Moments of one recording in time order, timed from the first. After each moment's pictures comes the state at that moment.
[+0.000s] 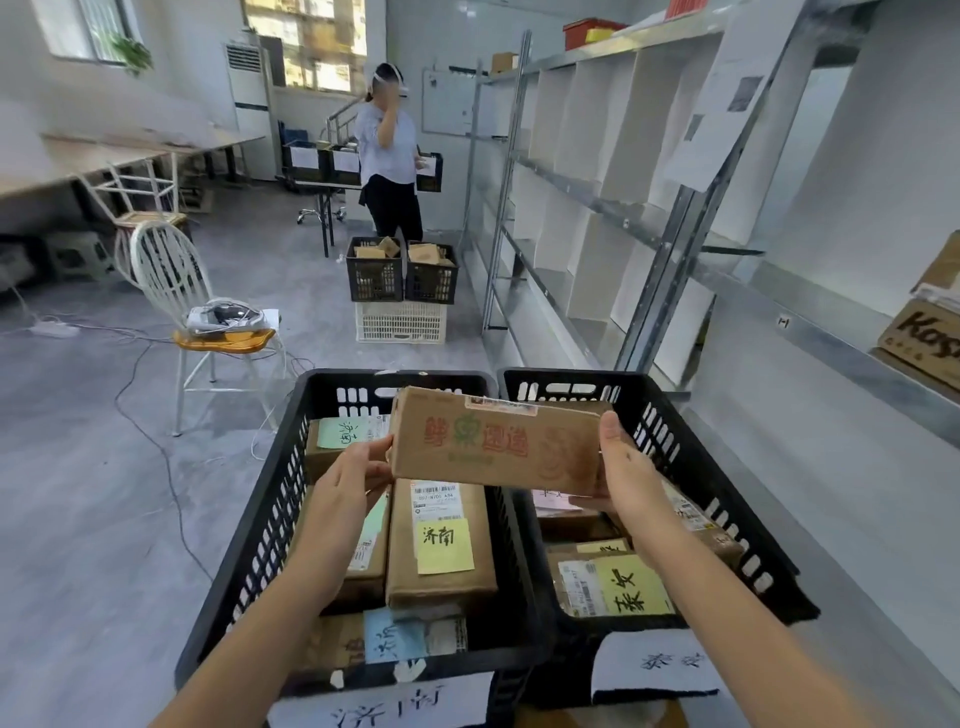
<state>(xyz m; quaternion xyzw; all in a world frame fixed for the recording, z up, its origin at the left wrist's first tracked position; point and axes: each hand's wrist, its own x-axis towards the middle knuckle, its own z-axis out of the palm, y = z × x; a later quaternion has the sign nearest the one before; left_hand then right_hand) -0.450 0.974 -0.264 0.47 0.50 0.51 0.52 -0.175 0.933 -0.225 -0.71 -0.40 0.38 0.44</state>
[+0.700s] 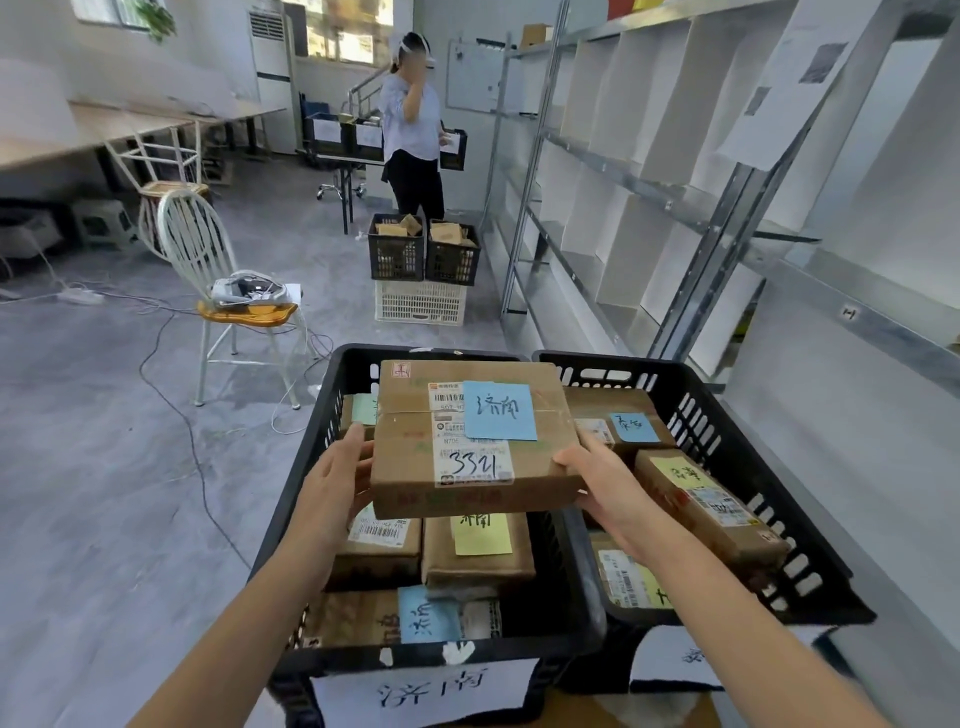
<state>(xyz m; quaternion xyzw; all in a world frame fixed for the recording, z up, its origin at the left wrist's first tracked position) -0.503 0.983 -0.283 0.40 0.54 0.49 0.55 -0.234 0.958 -0.253 -0.62 -0.44 0.50 0.42</state>
